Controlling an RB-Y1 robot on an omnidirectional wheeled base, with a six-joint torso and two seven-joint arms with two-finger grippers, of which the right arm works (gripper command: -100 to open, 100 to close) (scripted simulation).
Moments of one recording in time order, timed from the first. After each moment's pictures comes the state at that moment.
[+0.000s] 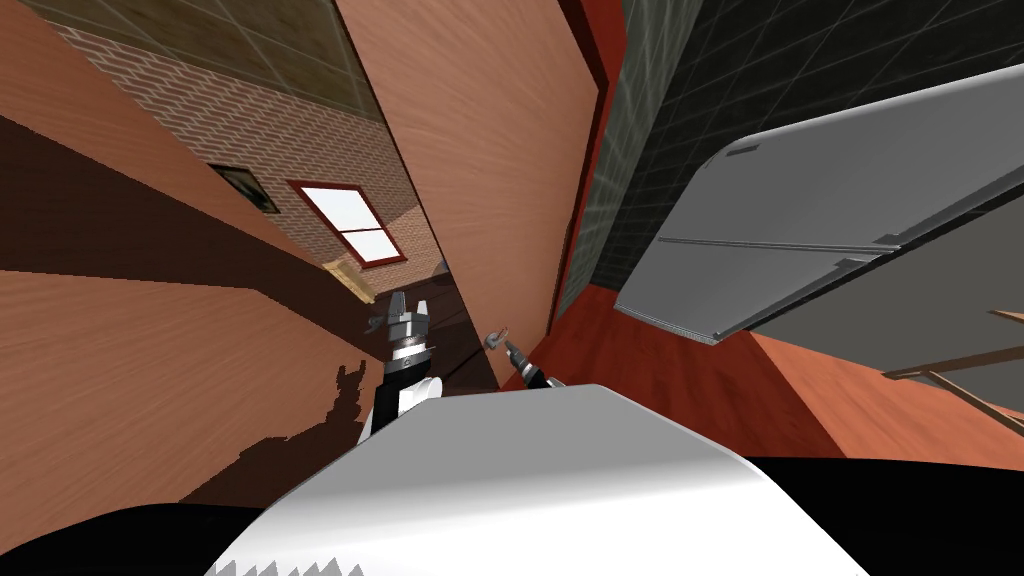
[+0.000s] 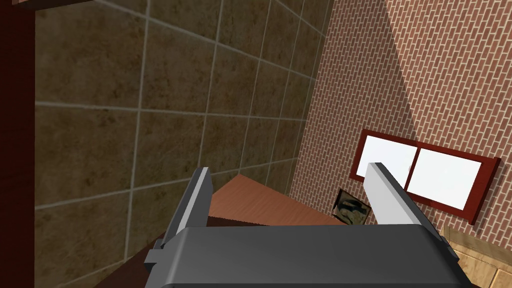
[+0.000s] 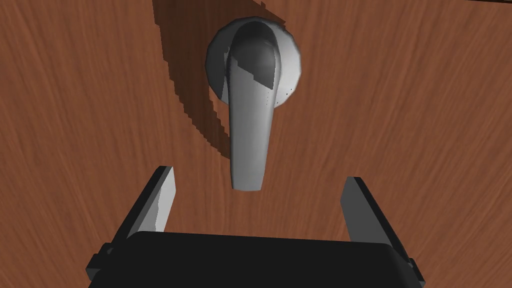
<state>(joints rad) -0.07 -0.08 0.71 -0.82 -0.06 -0.75 -0.07</state>
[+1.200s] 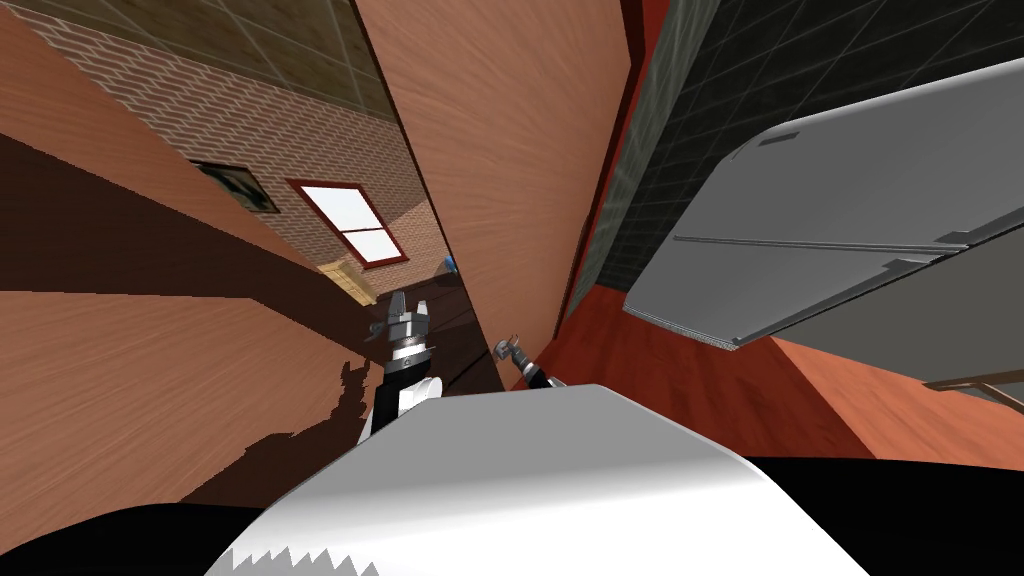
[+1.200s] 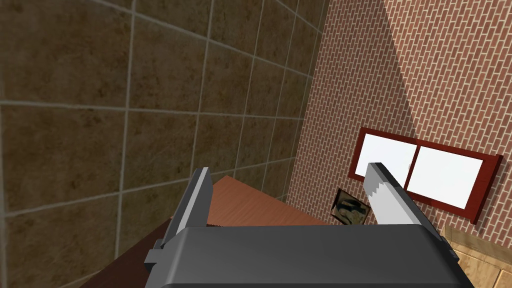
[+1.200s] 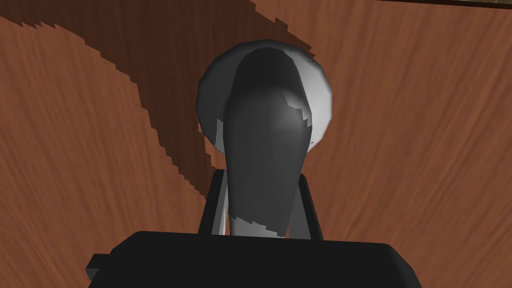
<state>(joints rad) -0.07 -0.08 0.68 -0.81 -0.06 -0.75 -0.06</state>
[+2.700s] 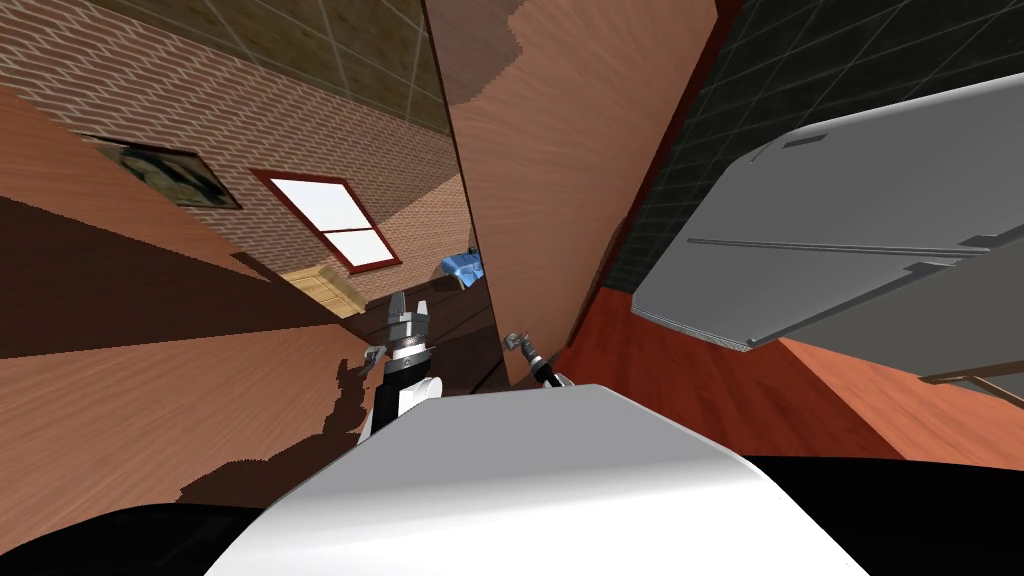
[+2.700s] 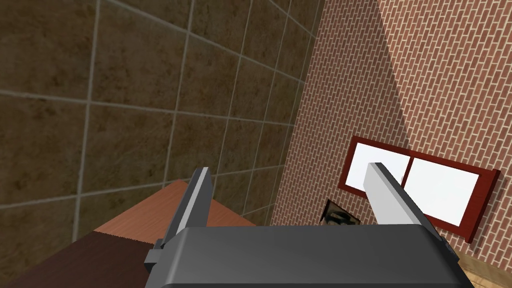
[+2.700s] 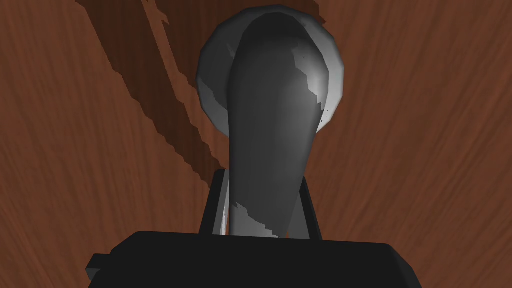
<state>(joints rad) -0.08 -0.06 0.50 -0.76 -0.09 -0.75 -0.01</state>
